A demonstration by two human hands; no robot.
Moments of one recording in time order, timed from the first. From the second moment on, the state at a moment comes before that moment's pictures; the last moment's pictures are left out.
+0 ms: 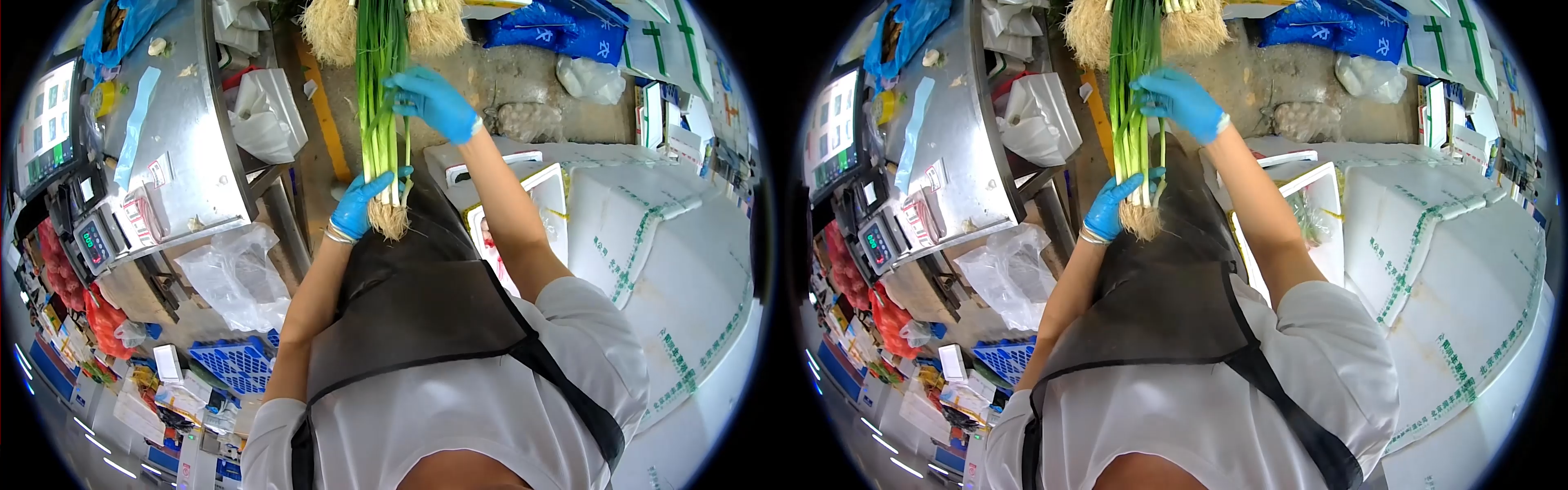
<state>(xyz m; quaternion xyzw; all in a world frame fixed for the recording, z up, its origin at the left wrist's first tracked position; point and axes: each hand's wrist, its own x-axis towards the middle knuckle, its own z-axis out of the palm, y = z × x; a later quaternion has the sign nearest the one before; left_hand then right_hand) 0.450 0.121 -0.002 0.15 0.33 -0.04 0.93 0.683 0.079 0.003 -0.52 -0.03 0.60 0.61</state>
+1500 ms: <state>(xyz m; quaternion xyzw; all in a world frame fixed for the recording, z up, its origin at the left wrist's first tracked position) 0.447 0.116 -0.031 0.06 0.33 -0.05 0.94 0.698 0.086 0.062 -0.51 0.01 0.41 0.75</state>
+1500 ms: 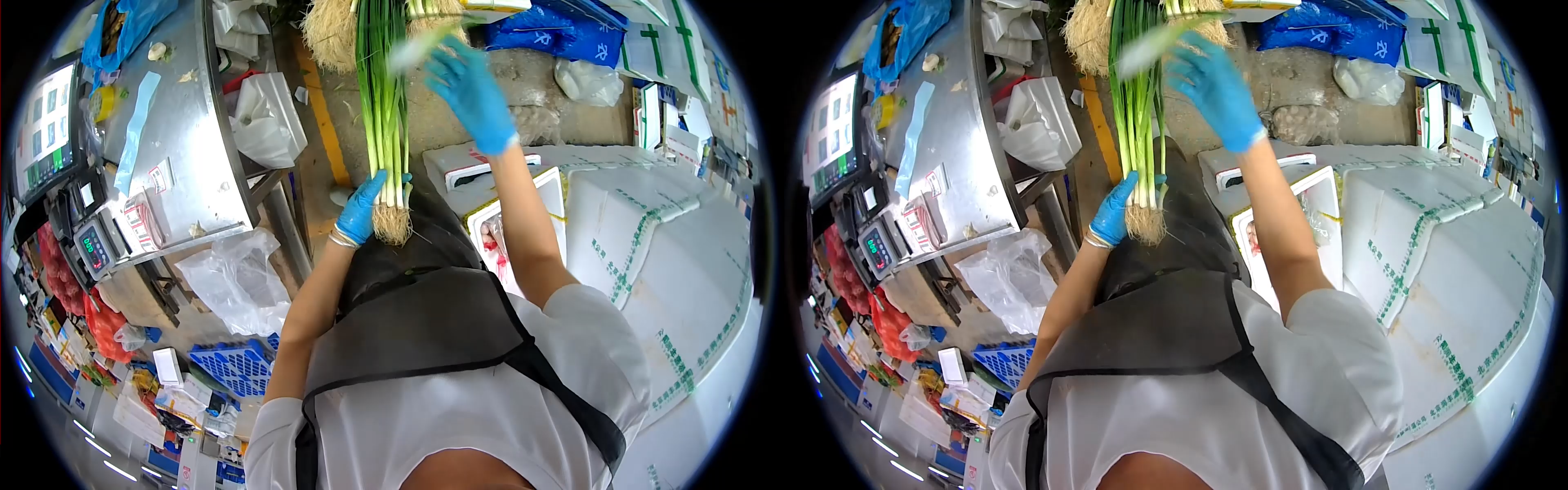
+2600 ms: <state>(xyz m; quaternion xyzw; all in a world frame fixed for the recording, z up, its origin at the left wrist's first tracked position) 0.450 0.108 -0.021 0.14 0.38 -0.01 0.92 0.635 0.010 0.046 -0.41 -0.12 0.67 0.60</state>
